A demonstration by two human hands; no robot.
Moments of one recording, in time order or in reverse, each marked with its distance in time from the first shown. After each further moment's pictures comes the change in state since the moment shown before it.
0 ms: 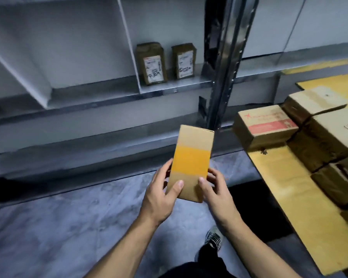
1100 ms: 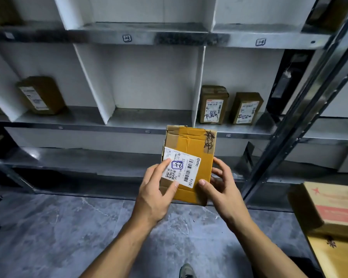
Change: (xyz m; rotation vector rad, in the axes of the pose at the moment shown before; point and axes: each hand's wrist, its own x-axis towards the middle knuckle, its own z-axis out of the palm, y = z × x) left_hand 0.099 0.014 -0.133 0.332 0.462 0.167; right_hand 0.154 -0.088 0.101 -0.164 -0.281 -0.211
